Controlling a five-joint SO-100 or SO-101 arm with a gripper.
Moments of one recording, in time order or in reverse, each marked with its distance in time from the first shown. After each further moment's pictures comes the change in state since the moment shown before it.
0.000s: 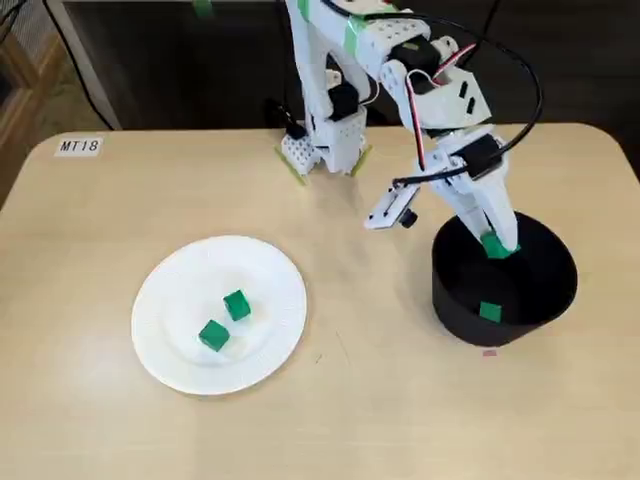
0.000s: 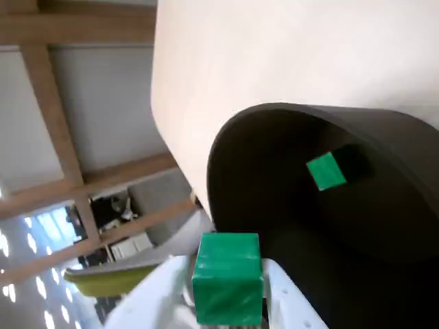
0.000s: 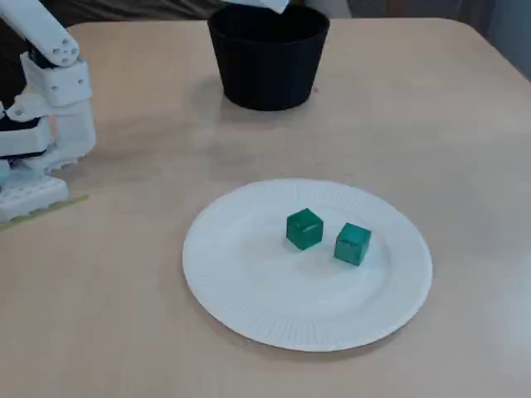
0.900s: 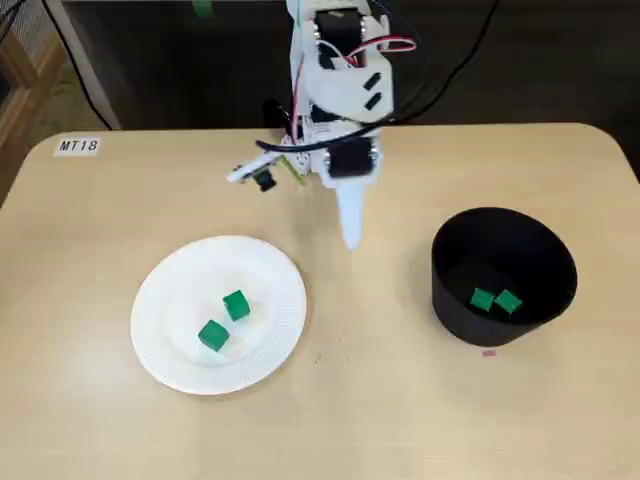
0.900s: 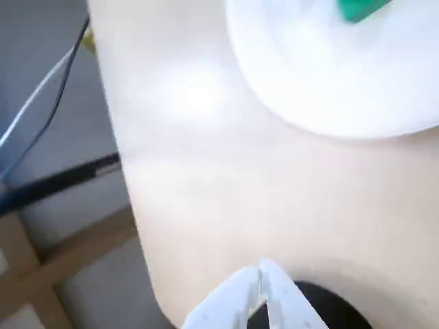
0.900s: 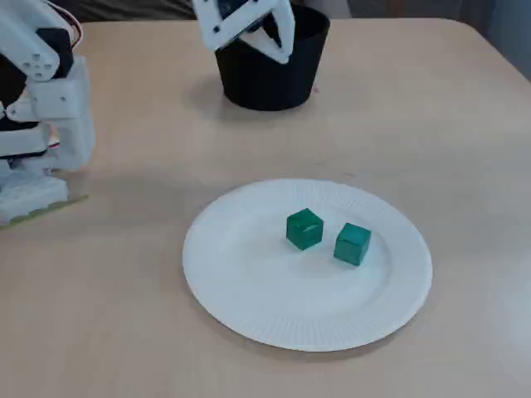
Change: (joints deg) arm 39.6 7.0 -8.5 32.2 0.6
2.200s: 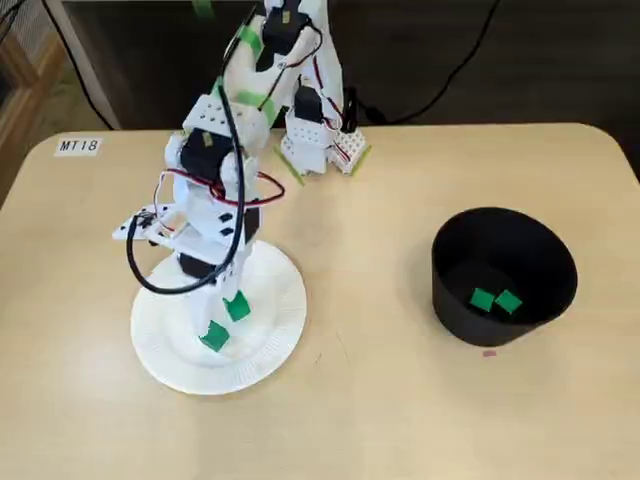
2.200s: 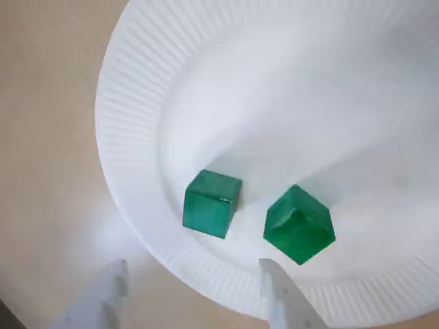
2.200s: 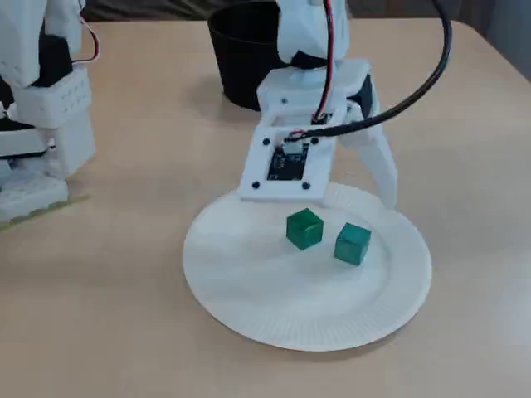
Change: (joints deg) arm 18.6 -51.9 -35.2 5.0 -3.2
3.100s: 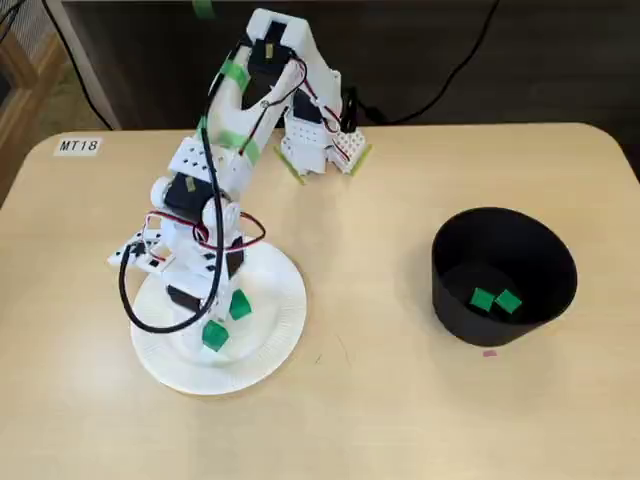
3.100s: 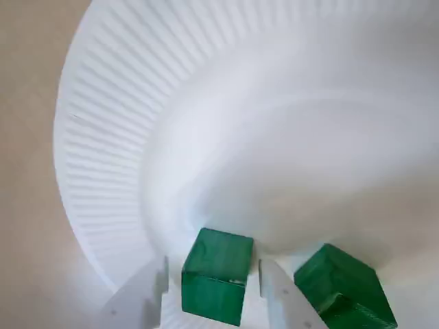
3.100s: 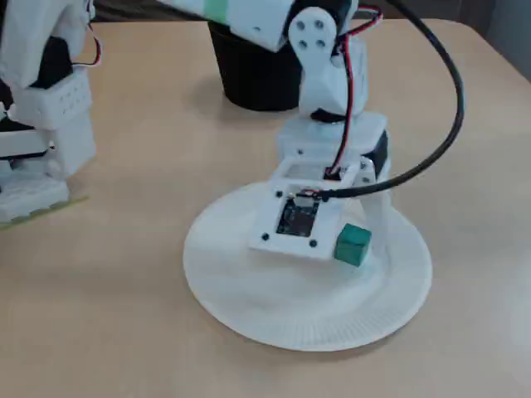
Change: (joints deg) arm 1.3 -12.3 -6.4 -4.3 3.2
